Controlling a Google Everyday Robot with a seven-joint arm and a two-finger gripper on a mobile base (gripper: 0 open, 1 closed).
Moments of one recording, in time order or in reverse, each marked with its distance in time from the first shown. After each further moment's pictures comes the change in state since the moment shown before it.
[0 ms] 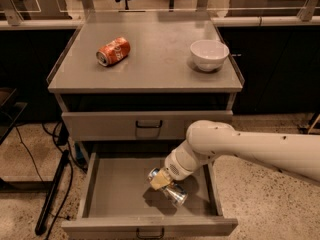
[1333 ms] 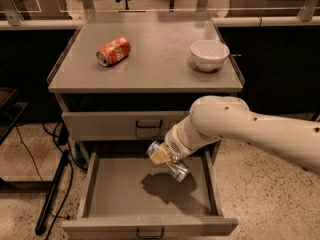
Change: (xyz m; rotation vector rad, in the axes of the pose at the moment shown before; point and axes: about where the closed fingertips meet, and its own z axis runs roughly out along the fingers) arm -0.060 0.004 -0.088 0.159 -0.112 -0.087
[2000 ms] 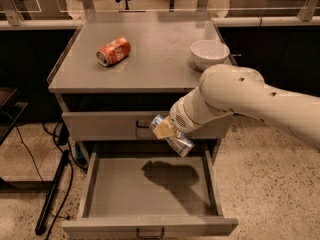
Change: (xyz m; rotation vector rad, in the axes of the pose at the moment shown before) arm -0.053 -0.027 -0.059 0.068 -0.079 -0.027
